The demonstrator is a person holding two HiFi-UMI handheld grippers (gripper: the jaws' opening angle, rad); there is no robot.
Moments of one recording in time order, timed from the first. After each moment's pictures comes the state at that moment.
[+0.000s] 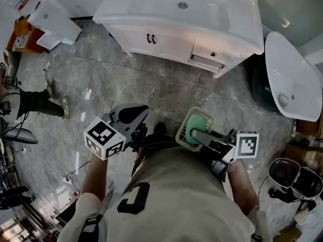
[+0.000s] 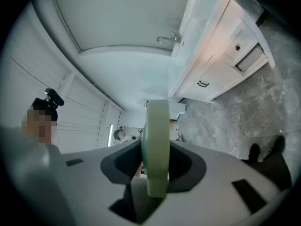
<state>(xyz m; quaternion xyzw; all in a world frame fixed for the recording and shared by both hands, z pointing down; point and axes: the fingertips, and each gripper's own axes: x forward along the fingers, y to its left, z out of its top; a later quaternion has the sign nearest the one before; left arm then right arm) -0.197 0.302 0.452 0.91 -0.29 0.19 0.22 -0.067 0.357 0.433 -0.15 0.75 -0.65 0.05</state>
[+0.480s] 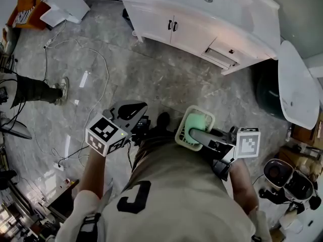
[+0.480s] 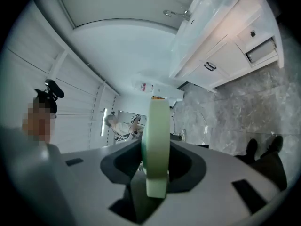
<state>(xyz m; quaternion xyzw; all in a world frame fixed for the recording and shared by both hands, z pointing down) -0.324 0.336 0.495 0.90 -0.31 0.22 0.23 -0.190 0.383 0.445 -0.14 0.76 -0.64 -0.03</state>
